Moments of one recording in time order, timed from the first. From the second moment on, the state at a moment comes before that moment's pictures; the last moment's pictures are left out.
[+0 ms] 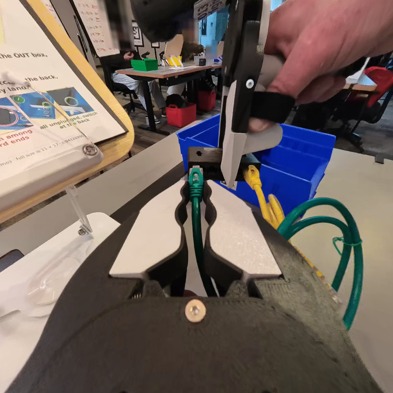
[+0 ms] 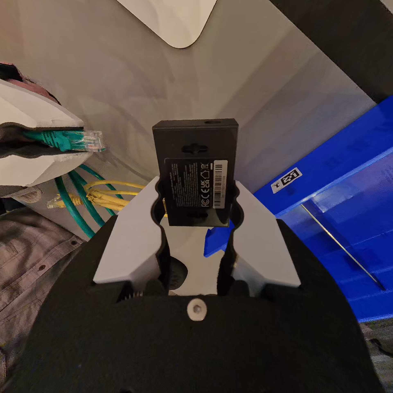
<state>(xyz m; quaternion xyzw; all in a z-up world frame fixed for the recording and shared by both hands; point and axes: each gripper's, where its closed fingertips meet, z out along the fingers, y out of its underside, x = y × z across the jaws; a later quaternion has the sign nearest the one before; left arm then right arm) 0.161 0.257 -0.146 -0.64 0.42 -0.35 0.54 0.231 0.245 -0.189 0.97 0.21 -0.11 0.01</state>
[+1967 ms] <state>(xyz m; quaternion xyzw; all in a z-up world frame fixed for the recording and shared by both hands) 0.179 0.233 -0.142 -0.65 0.41 -0.28 0.57 0.220 0.229 -0.153 0.96 0.26 -0.08 0.00</state>
